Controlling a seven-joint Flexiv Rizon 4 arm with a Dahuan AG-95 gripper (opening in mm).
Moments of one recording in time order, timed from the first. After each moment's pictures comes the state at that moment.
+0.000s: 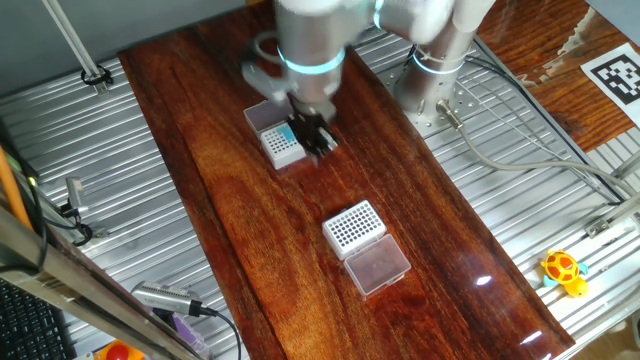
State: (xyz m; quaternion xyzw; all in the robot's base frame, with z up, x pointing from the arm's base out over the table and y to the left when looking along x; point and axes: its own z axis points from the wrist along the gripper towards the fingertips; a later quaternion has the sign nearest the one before) arm 0.402 0.078 0.149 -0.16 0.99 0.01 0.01
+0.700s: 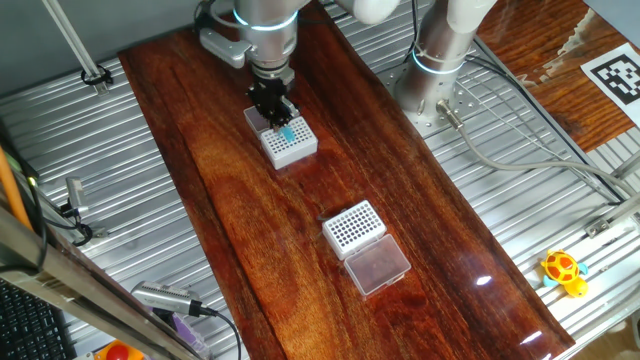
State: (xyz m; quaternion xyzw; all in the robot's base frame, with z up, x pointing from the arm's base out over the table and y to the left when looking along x) arm 0.441 -0.005 0.150 -0.24 0.97 0.00 0.01
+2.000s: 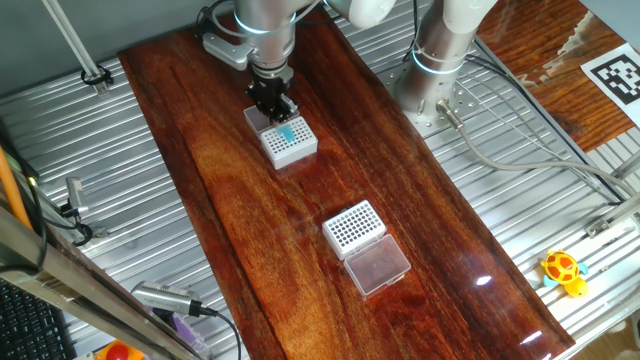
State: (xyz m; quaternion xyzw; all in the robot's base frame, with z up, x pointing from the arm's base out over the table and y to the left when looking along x) arm 0.426 -0.023 0.127 -0.25 0.97 0.00 0.01
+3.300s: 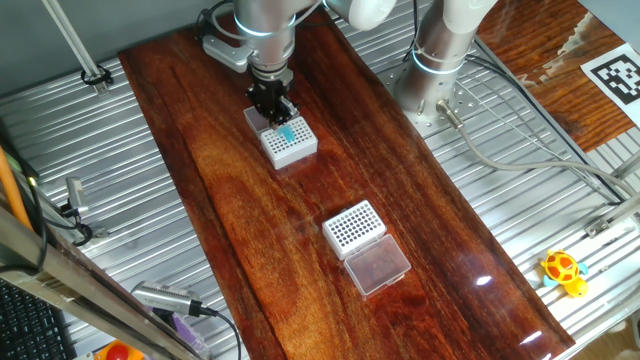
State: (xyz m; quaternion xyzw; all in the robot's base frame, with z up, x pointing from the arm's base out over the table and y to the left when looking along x) arm 0.431 -0.019 0.124 -0.25 0.97 0.00 0.01
